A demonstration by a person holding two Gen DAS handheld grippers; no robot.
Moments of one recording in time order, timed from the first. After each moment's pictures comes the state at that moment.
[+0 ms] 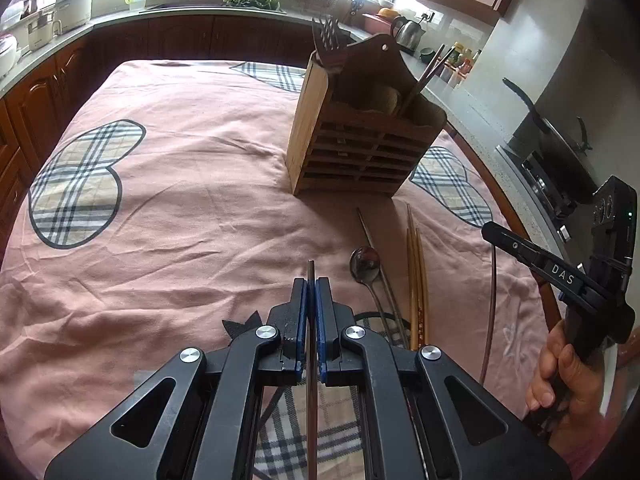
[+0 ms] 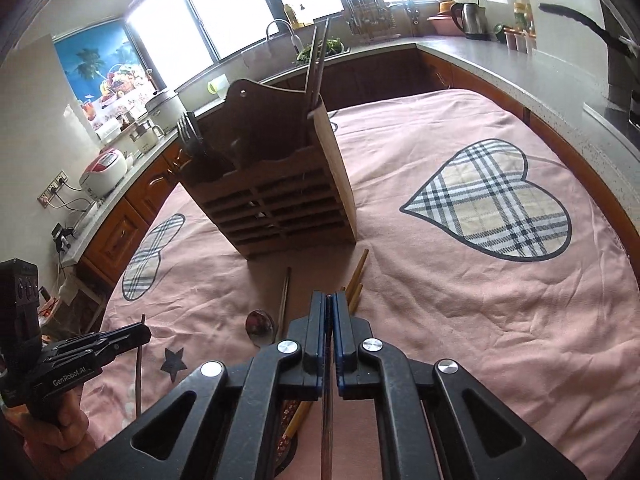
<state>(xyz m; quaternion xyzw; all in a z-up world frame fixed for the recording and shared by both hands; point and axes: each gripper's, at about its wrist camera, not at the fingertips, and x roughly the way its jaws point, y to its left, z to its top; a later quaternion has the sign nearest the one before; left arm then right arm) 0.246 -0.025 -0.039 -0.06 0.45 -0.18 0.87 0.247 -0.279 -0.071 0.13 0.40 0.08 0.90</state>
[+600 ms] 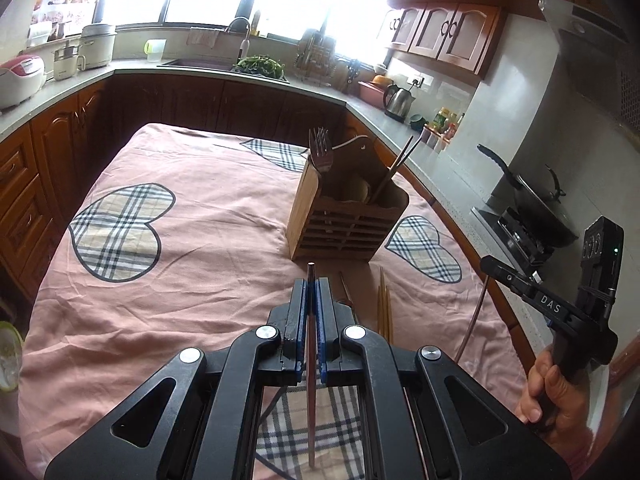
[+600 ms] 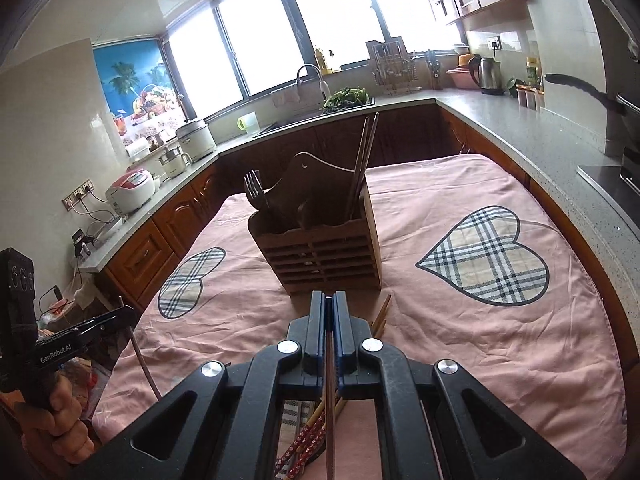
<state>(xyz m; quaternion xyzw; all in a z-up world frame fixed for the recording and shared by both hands) 0.198 0.011 0.027 -0.11 0.34 -0.17 0.92 0.203 -0.269 -0.009 0.11 0.32 0.10 0.94</state>
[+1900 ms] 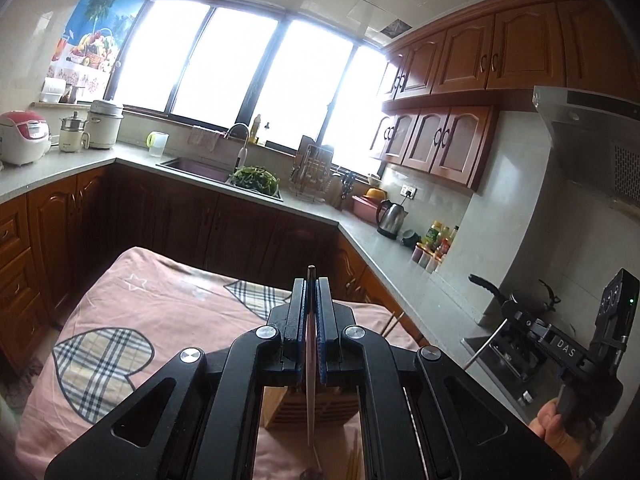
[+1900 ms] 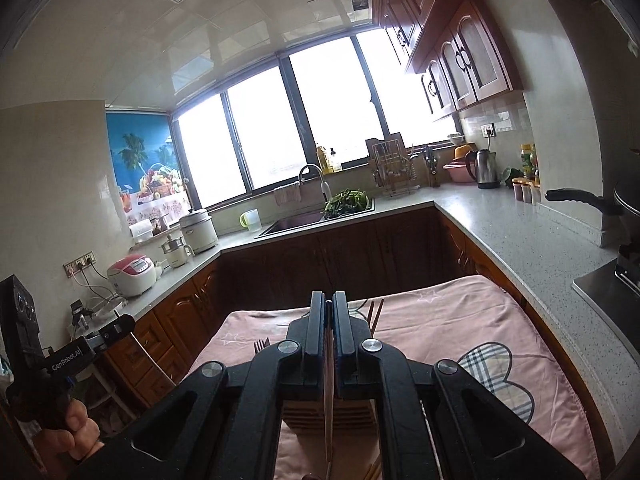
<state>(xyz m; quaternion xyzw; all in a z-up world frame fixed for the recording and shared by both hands) 0.274 -0.002 0.132 -0.16 0.15 -0.15 0.96 0.254 -0.290 0.102 0.13 0.15 0.08 0.98</state>
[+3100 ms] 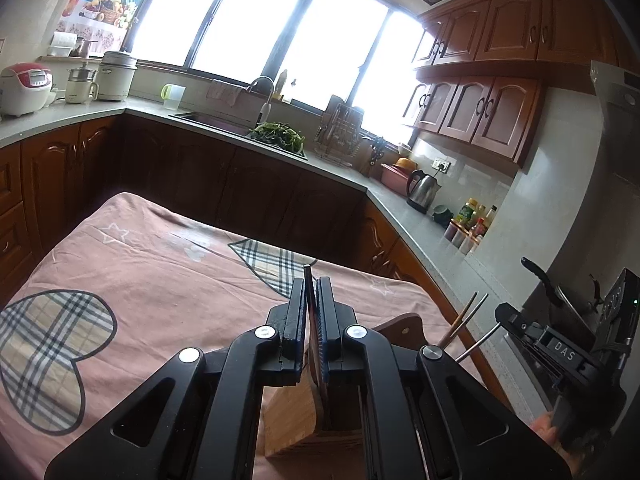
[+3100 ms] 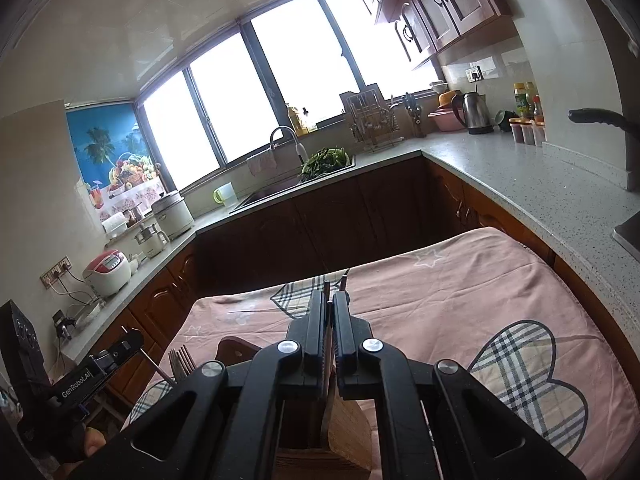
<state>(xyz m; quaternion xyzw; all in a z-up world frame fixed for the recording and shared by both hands) 0.389 -0.035 0.031 -0.17 0.22 -0.12 0.95 0.375 -0.306 0.010 0.16 0.22 0.06 0.96</state>
